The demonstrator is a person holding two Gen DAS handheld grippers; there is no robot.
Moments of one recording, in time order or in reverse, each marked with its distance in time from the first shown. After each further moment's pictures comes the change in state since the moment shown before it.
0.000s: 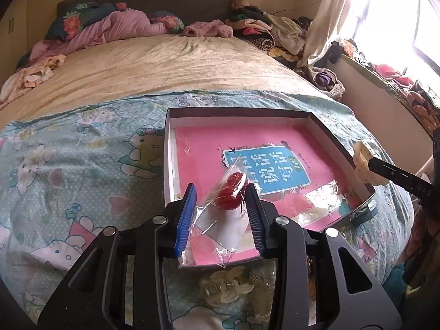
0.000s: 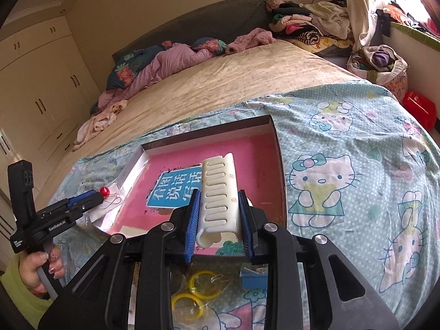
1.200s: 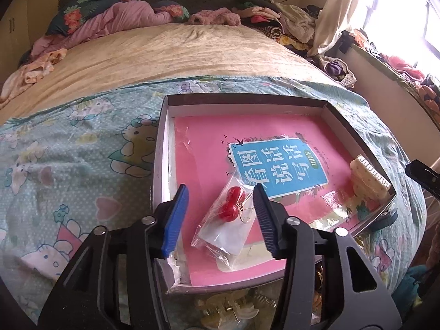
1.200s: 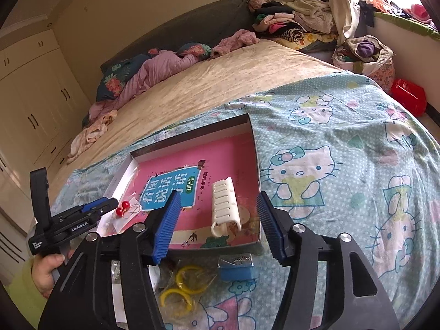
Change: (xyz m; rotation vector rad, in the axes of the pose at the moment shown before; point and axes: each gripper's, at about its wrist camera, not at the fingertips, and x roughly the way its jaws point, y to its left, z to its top) left arm 0.028 -0.002 0.003 -0.005 0.048 0.055; right arm -0.033 -0.022 -0.010 0.085 -0.049 -0.015
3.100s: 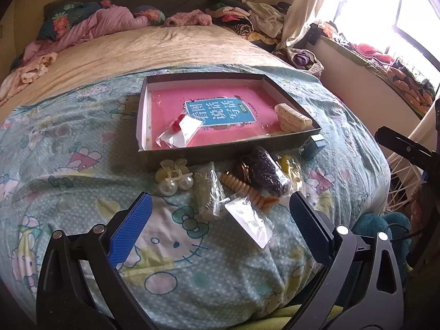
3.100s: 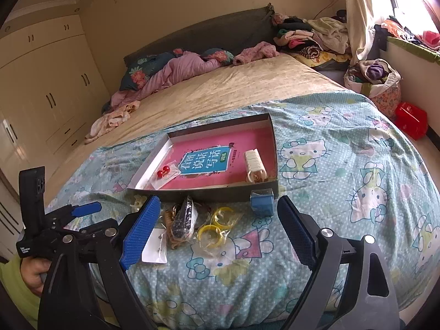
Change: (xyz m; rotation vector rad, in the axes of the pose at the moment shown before) left arm -0.108 -0.041 -0.087 0.066 0.017 -0.111; right arm -0.091 0.048 -0.058 -0.133 -0.005 0.026
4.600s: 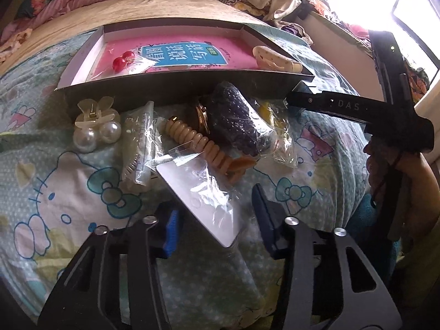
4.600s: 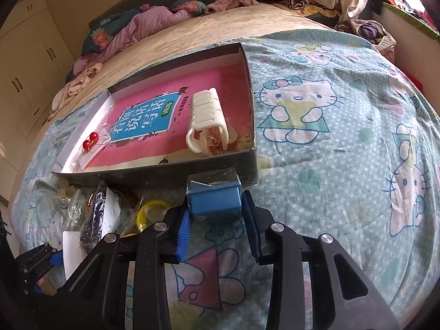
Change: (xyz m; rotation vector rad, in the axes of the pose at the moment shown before) left arm 0.074 -0.035 -0.033 -0.007 0.139 -0.099; right arm 0.130 -0.051 -0.008 0.058 0.225 -0.094
